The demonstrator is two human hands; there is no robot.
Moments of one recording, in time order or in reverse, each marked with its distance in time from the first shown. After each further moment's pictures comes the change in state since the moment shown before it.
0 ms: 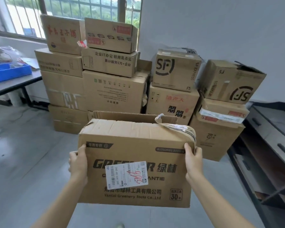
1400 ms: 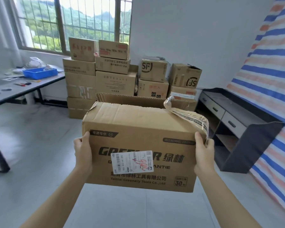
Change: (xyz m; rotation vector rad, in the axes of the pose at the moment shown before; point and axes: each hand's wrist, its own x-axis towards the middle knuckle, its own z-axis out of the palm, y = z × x) left_hand -0.527 -0.088 -0.543 -0.142 -0.245 0.214; right_hand -0.758 0.040 -0.316 0.158 0.151 -0.158
